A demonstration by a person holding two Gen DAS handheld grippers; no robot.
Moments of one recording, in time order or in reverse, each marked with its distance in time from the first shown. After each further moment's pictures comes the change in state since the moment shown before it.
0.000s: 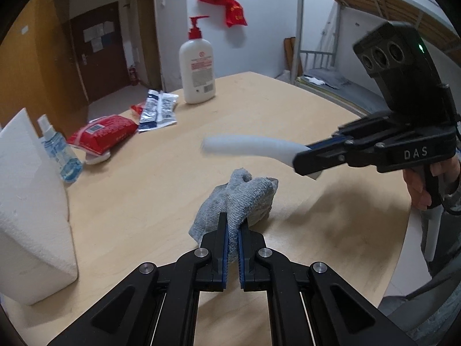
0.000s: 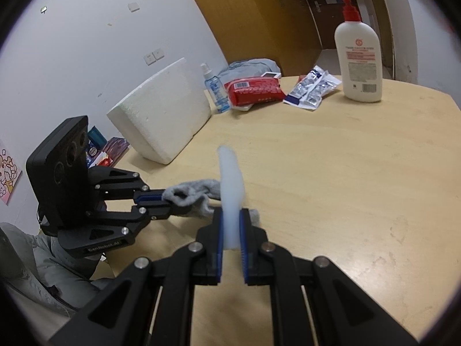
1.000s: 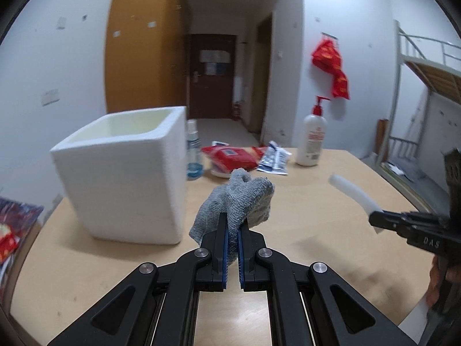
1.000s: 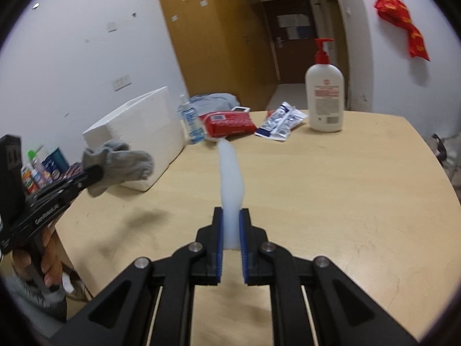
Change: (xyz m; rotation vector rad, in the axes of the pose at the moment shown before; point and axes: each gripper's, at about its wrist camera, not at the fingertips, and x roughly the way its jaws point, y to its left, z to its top) left arm -0.109 0.040 -0.045 -0.392 -0.291 0.402; right arm -0.015 0.050 -0.015 0.010 -0.196 -0.269
